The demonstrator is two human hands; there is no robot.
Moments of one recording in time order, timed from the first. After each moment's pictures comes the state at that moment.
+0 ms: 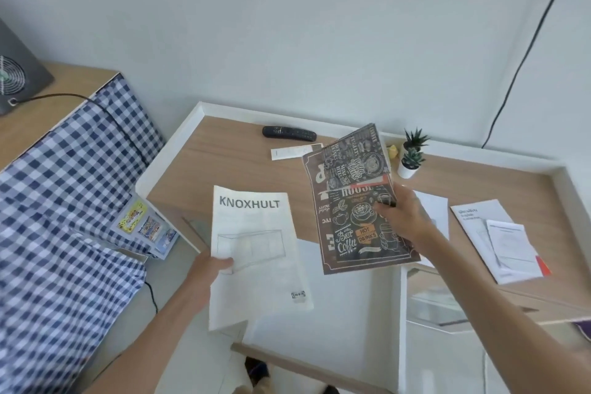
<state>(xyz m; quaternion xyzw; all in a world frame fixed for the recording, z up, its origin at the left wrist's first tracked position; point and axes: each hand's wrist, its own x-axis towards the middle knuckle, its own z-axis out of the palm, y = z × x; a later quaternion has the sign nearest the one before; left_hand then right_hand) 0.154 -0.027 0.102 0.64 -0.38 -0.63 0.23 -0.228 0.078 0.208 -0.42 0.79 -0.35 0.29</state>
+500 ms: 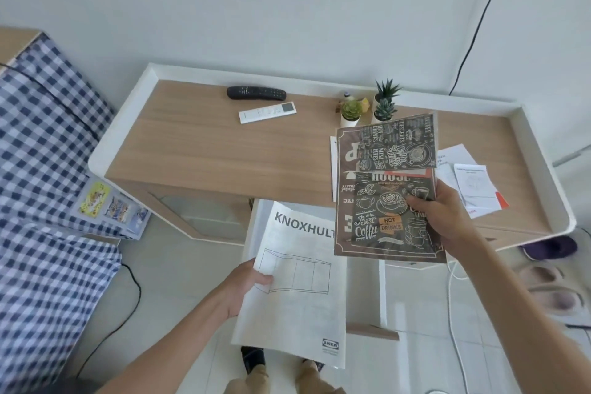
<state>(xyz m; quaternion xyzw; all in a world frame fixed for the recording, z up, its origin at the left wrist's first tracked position) 0.109 0.060 0.059 0.53 -0.38 -0.76 -0.04 -0.240 0.195 0.199 -0.20 0.75 -0.52 0.36</state>
